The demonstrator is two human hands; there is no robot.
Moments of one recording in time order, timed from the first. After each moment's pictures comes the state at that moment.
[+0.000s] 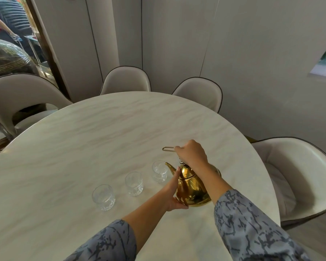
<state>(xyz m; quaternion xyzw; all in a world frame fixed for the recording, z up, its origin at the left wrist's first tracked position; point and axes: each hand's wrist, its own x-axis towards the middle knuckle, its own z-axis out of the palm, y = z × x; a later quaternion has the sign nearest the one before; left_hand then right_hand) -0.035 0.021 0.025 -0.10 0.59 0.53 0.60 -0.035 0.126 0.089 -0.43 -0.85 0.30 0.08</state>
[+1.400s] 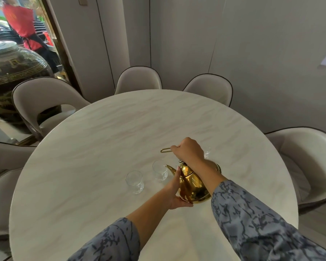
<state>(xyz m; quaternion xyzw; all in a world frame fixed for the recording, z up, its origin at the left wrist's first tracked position) -0.048 -0.088 0.020 -0.13 0.56 0.55 0.61 -0.055 0.013 0.091 -0.39 -0.87 0.29 0.07</state>
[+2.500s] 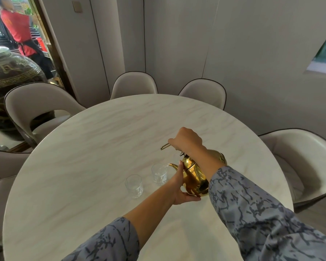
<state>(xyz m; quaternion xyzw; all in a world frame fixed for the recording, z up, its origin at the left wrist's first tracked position) -0.043 -0.085 0.066 -0.10 0.54 0.56 0.63 -0.069 0.008 0.142 -0.40 -0.89 0.20 0.04</state>
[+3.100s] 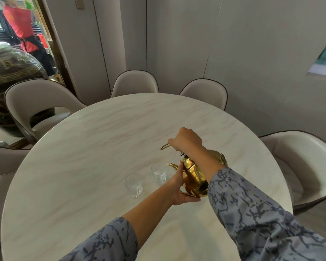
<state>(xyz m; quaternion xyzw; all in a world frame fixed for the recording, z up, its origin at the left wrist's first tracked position) -0.045 -0.086 0.060 -0.10 0.53 0.56 0.63 -0.071 0.005 0.141 -0.40 -0.89 0.20 0.03</state>
